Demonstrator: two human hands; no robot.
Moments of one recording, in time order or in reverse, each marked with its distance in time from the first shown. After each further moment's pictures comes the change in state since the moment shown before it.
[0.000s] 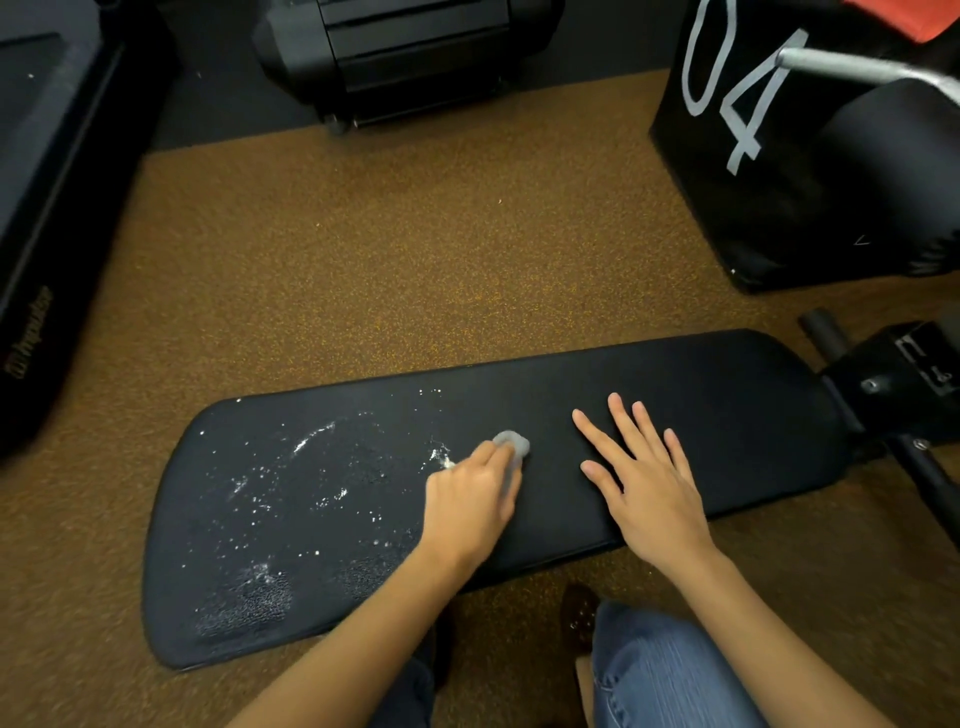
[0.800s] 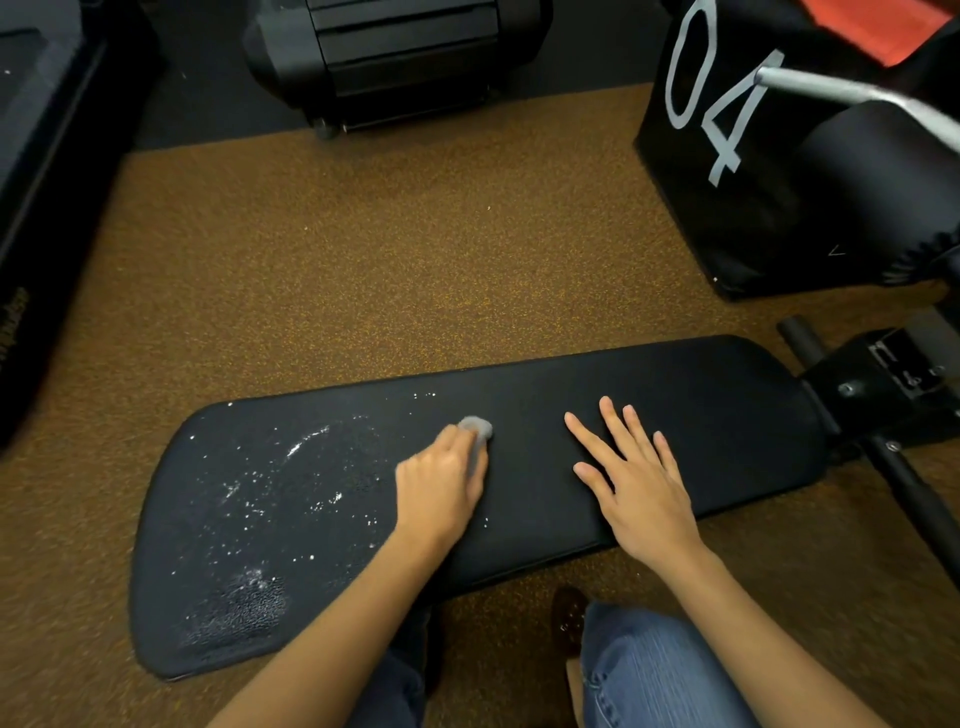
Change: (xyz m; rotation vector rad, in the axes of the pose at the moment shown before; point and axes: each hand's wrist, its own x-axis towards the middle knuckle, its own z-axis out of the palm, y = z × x) left_hand 0.006 -0.027 0.006 -0.031 0.081 -0.086; right_hand -0.001 -0.004 -0.005 -0.009 -0.036 0.015
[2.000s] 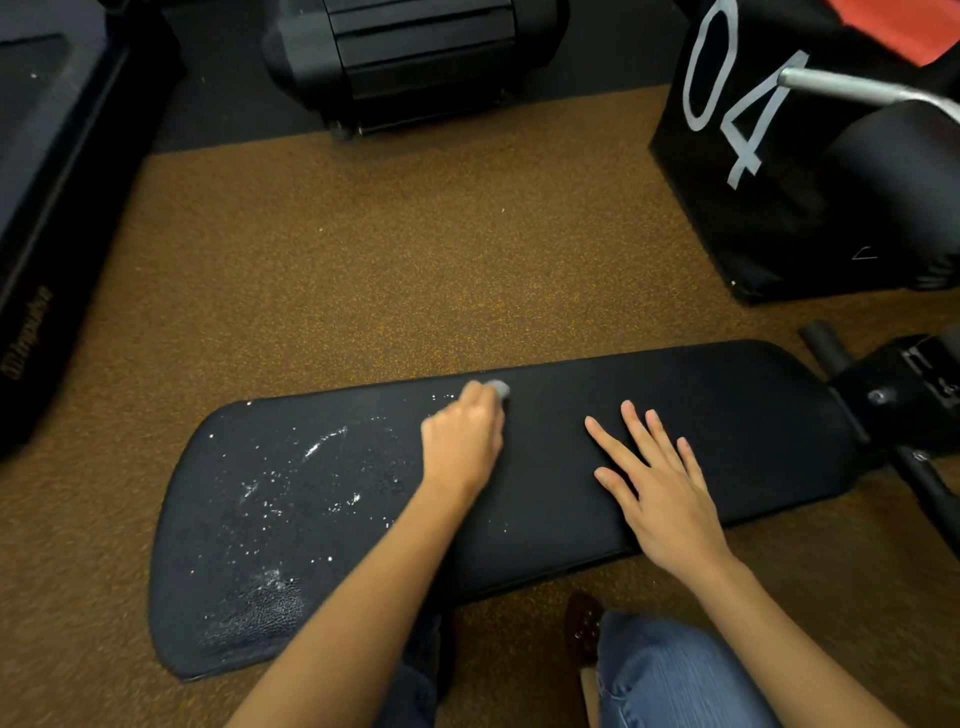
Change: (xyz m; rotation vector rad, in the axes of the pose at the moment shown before) left_hand 0.048 -0.001 0.008 0.056 -0.006 -0.039; right_hand 0.001 0.002 0.003 0.028 0.016 -0.001
